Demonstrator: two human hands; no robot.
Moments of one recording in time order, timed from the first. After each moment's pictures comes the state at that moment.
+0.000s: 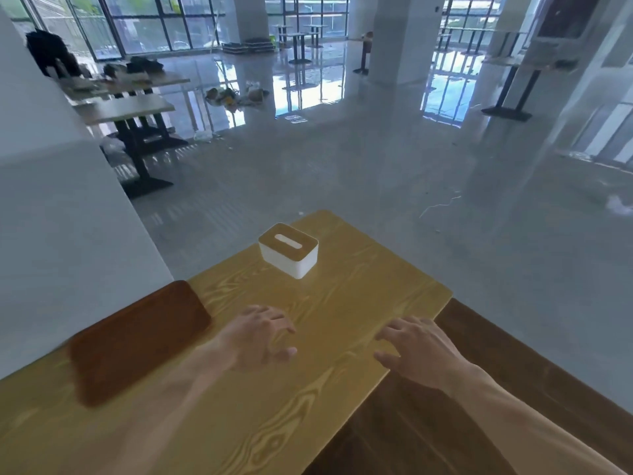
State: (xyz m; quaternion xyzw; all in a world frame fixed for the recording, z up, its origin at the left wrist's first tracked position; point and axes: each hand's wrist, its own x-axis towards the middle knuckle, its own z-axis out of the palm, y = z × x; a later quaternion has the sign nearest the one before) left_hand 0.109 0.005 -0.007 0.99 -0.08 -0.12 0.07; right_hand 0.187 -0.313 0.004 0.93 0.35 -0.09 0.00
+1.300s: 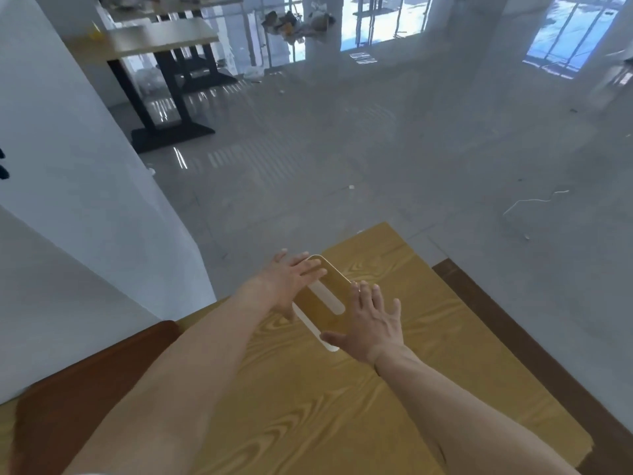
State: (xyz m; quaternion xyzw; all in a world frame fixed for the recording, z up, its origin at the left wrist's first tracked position) left_hand 0.451 0.176 -0.091 0.97 -0.03 -0.22 -0.11; right_hand 0.474 -0.036 -0.101 0.94 0.28 -0.20 -0.02
